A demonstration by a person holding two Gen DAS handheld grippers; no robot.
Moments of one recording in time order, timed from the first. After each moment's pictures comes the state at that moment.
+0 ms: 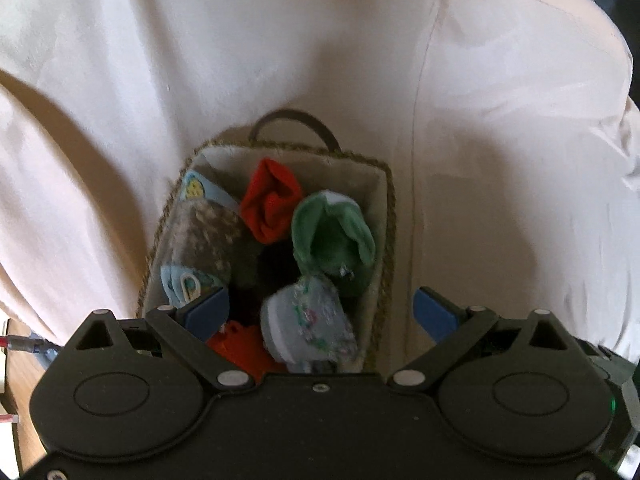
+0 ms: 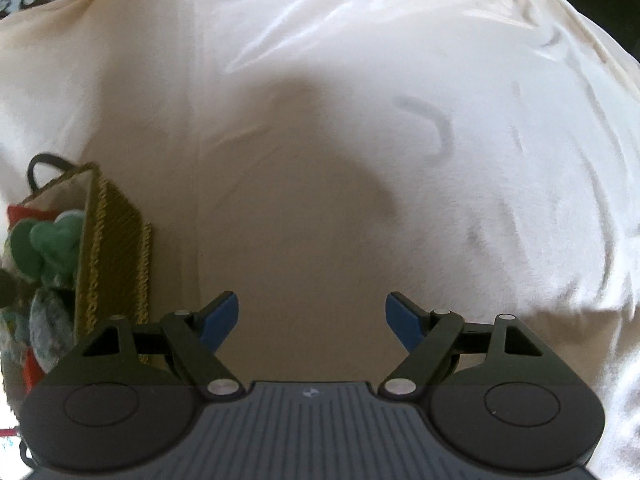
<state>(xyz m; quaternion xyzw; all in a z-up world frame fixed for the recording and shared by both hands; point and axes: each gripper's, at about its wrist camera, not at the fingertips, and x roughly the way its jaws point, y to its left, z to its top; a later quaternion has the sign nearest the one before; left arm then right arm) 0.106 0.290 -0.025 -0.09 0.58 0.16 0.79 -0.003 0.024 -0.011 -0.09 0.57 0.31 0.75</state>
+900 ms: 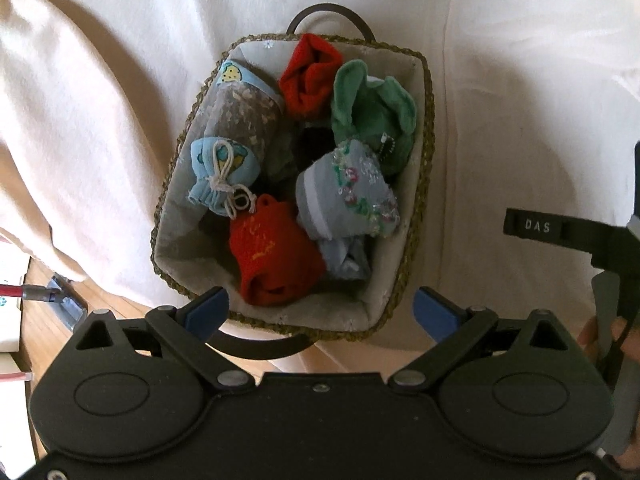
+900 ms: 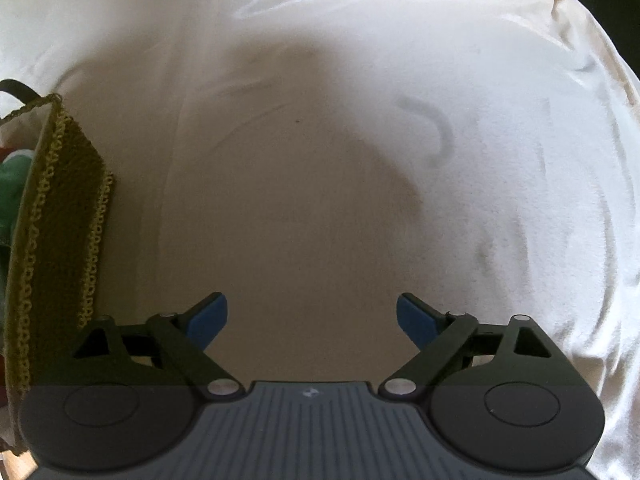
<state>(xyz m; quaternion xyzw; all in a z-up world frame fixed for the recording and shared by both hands) 0.046 0.282 -0.044 -0.09 0.63 0.18 0.75 0.014 0.056 -0.038 -0.19 0.58 0.30 0.73</state>
